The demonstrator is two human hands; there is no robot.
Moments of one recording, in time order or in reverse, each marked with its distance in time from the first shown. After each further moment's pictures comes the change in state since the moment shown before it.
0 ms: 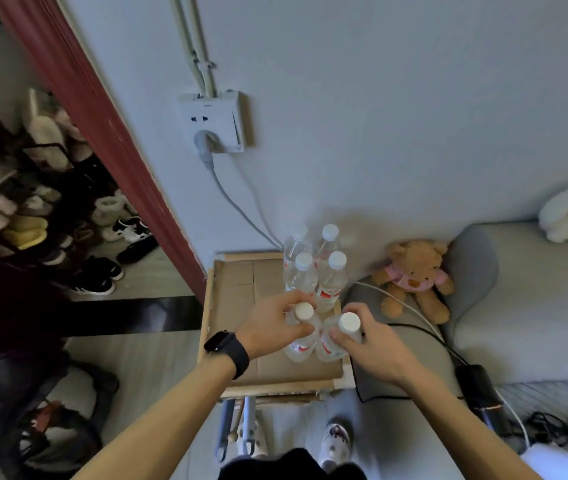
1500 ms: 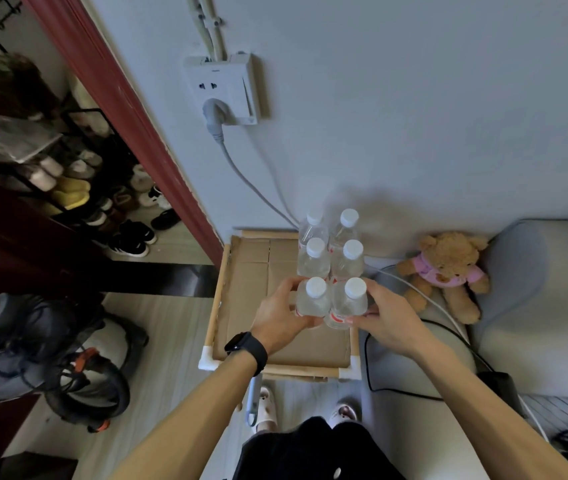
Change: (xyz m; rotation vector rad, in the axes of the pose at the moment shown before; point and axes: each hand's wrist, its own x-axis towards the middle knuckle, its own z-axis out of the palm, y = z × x) left_hand 0.008 -0.014 0.038 -0.249 0.225 -0.284; right_hand 0.052 0.022 -0.024 0.090 -0.084 -0.171
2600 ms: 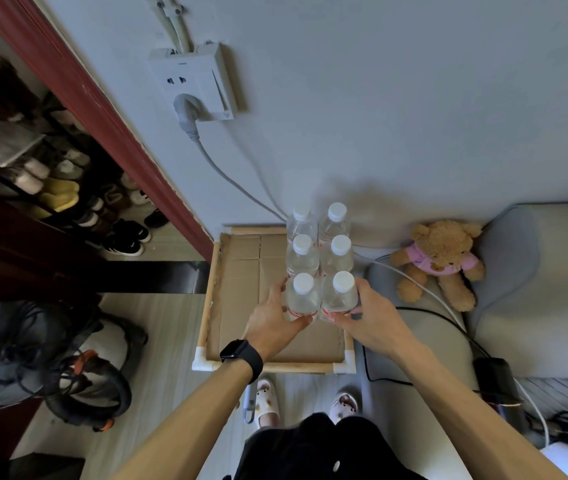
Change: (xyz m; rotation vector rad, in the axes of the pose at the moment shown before) left_hand 0.008 -0.016 0.019 0.252 0.081 -0.031; right_hand 0.005 0.020 0.021 -0.011 0.039 0.124
